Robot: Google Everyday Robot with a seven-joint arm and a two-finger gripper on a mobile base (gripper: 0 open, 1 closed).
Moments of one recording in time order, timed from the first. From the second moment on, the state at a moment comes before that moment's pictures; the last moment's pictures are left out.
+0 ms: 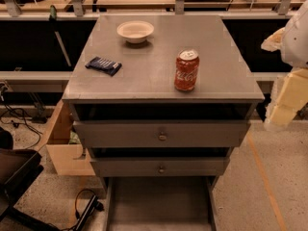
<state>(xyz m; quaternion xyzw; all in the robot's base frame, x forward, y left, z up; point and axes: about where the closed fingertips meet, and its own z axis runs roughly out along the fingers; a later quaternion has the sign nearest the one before) 0.438 -0.217 0.976 -0.60 0.78 -0.03 0.16</state>
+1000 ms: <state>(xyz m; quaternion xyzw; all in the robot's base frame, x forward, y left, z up) 0.507 -0.203 0.976 -0.57 0.76 0.02 0.30</state>
